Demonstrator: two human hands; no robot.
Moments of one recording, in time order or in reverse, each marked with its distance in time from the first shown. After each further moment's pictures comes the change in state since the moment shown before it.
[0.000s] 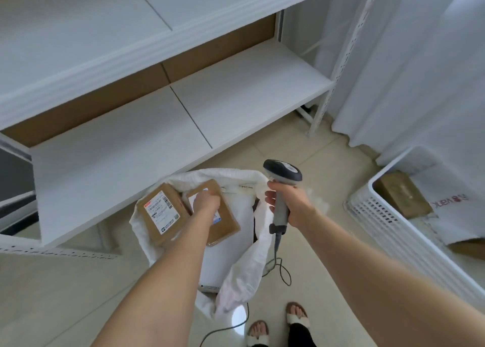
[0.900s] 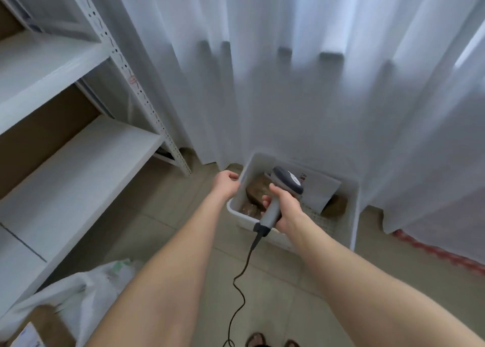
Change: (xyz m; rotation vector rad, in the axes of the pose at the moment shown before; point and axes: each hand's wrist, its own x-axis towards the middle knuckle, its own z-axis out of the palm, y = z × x) left_hand -0.312 0.298 0.443 0.394 -0.379 0.676; right_hand -0.066 -0.112 -0.502 0.758 0.335 -0.067
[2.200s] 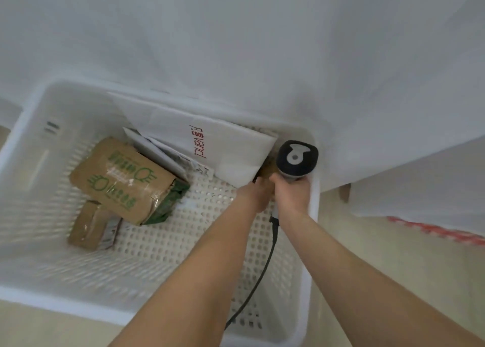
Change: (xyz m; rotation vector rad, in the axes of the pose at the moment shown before) left_hand 0.359 -0.061 0.680 0.981 -0.781 0.411; right_hand 0.554 -0.082 -0.350 -0.288 0.599 -0.331
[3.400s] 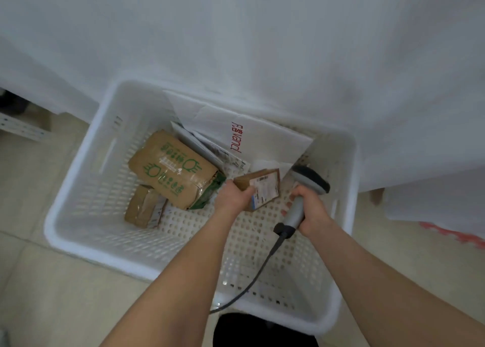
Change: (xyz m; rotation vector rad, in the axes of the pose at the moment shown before) left_hand -0.080 -0.105 0.016 -0.840 0.341 -0.517; right_hand -0.024 0.025 0.012 0.166 -0.260 0.498
